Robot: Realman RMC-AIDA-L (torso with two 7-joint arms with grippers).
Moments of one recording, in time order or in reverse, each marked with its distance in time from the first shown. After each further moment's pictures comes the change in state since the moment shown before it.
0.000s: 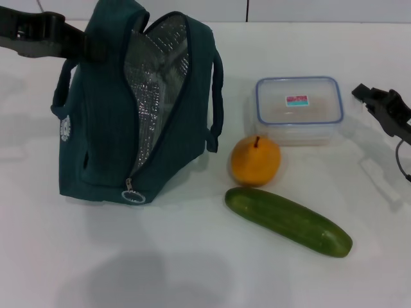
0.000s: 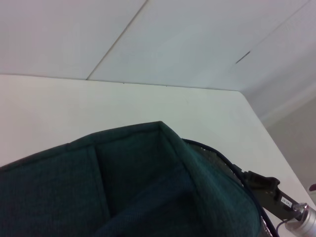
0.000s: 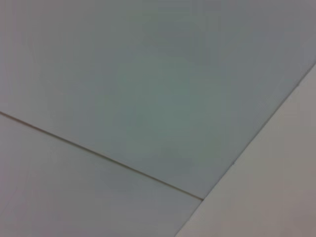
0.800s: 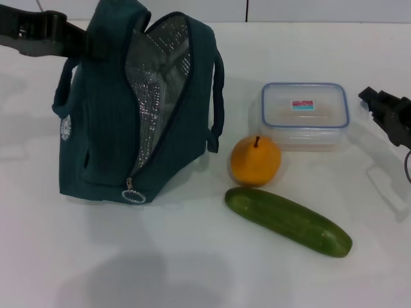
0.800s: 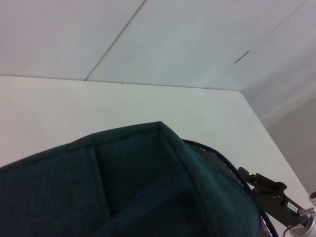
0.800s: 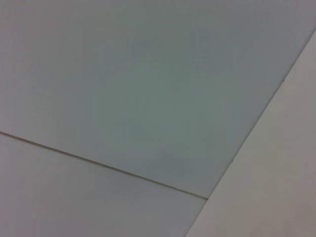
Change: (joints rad) left arm -0.004 -0.001 0.003 0.002 0.000 -0.001 -0.002; right arm -0.045 0.000 0.004 -0.001 0.003 -0.058 0.073
